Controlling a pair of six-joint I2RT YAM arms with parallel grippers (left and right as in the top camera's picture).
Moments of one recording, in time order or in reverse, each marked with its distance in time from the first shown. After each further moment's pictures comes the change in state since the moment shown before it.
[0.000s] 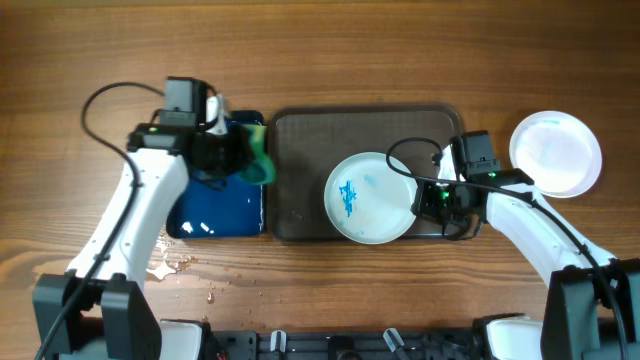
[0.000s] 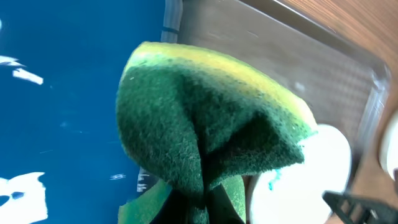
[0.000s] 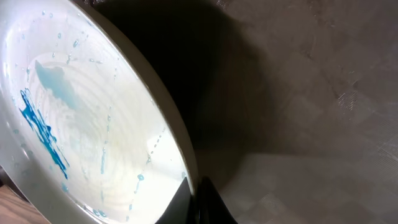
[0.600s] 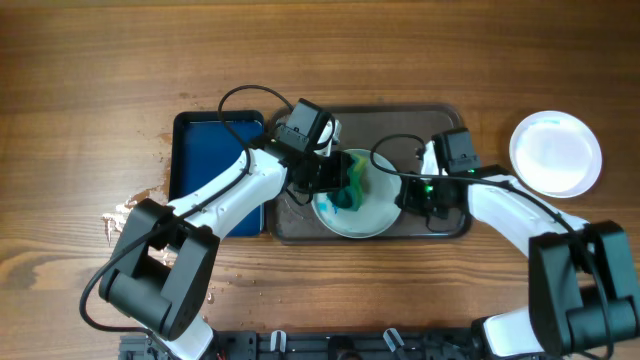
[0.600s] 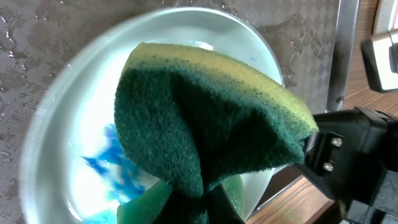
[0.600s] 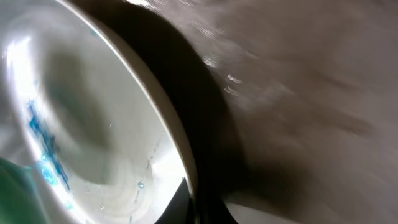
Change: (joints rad) left arm -0.437 0.254 0.000 0.294 0.101 -0.080; right arm 0.074 0.149 0.014 0.201 -0.036 0.058
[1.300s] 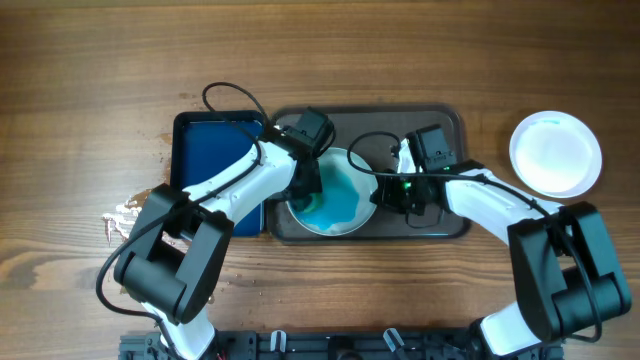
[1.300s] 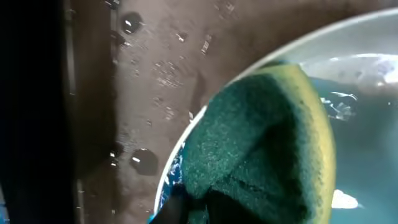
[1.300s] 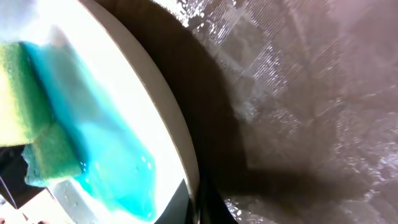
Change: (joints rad) left arm -0.006 0.086 0.055 -0.286 -0.544 -0.143; right arm 0.094 0.069 0.038 0.058 -0.072 0.071
